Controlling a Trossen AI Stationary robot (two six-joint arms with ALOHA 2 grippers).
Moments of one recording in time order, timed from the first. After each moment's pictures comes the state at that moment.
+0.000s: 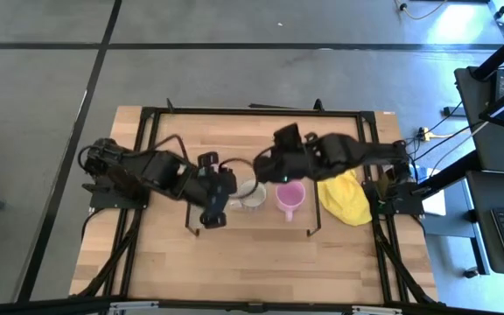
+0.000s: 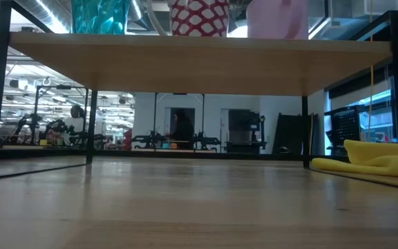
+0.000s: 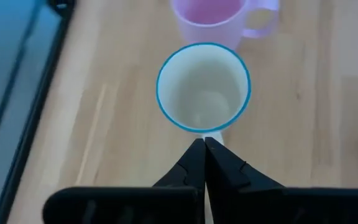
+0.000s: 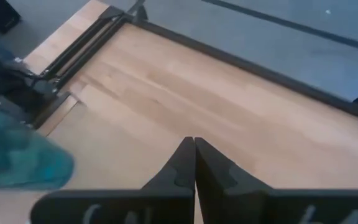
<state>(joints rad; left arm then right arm) -0.38 1.72 2.08 -1.43 -0.43 -0.43 0.20 1.93 2.36 -1.51 0.69 1.08</state>
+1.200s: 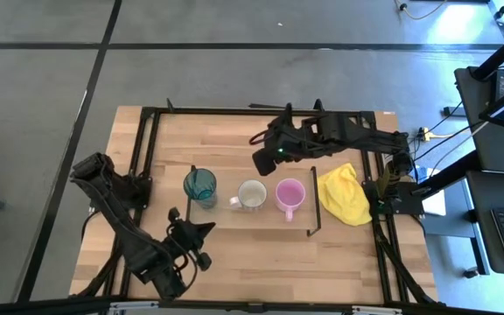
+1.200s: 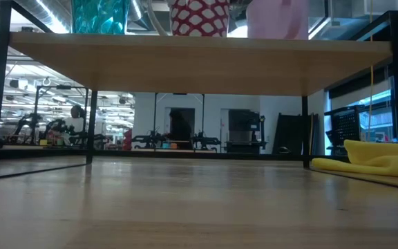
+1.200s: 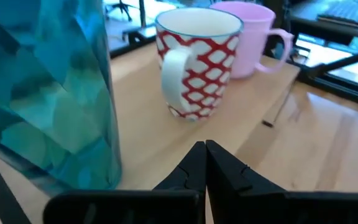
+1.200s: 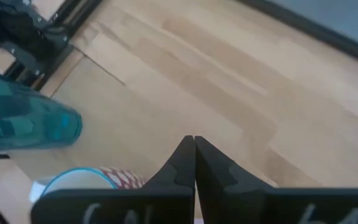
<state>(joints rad) -0.88 1.72 1.43 -1.20 -1.20 -1.60 0.05 1.89 2.27 -1.43 0.35 0.93</state>
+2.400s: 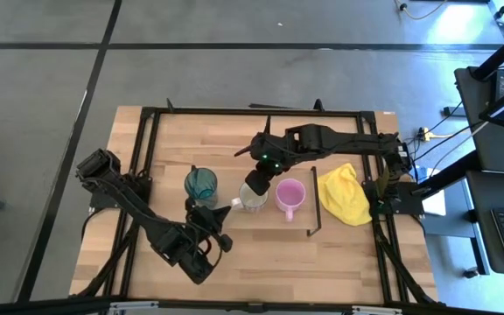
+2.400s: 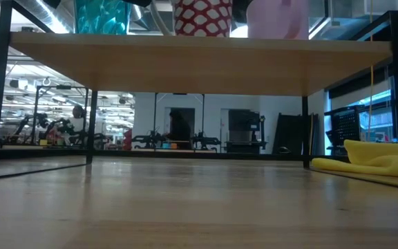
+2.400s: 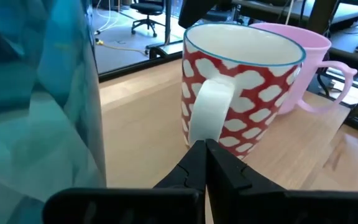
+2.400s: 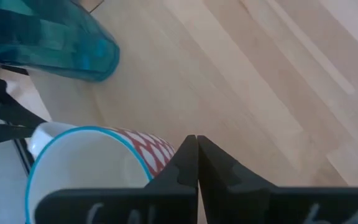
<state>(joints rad) -0.70 1.72 1.32 -0.86 -1.27 -1.40 0.02 1.89 2.02 -1.16 0.06 0.65</state>
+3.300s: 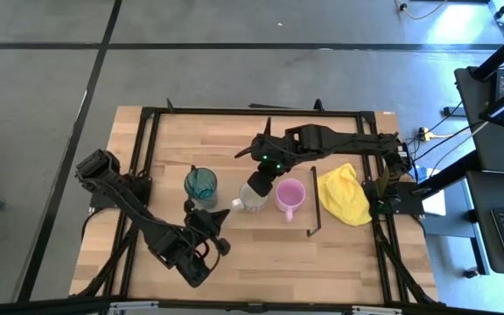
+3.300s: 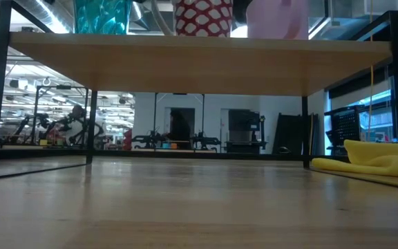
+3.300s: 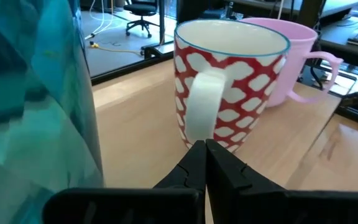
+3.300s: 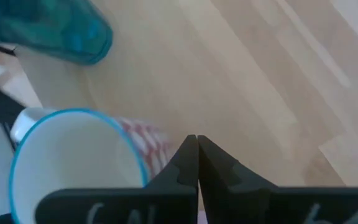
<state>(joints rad) -0.72 1.72 1.32 -0.87 -1.27 -1.38 0.03 1.89 2.02 -1.20 0.04 0.62</state>
